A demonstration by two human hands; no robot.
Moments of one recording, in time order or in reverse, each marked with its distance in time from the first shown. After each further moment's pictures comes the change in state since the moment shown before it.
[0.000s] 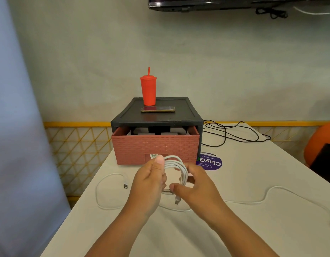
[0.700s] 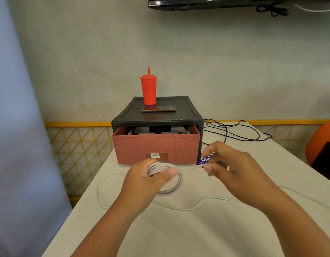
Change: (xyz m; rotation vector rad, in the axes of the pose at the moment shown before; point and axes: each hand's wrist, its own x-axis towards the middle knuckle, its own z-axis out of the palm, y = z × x) left_hand 0.001 0.011 -0.017 0.264 -0.052 0.111; right_hand -0.001 -0.019 -0.077 -0.339 -0.034 -0.319
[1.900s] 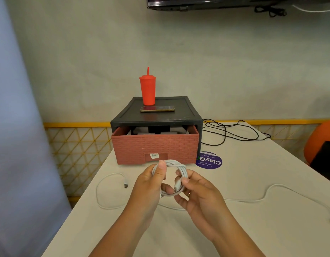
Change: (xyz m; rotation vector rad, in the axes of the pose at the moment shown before) left_hand -0.005 -0.021 0.022 -0.285 0.049 -0.227; right_hand -0.011 -0.003 0.085 1.263 0.014 0.522
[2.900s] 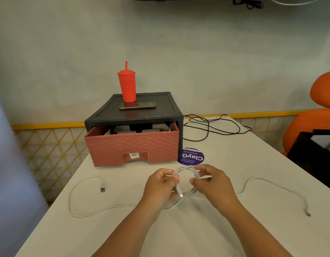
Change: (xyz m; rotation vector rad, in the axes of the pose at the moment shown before) left_hand 0.045 -0.055 0.068 0.129 -0.087 -0.261; right_hand 0.033 -0.018 -0.108 -0.920 0.436 -0.179
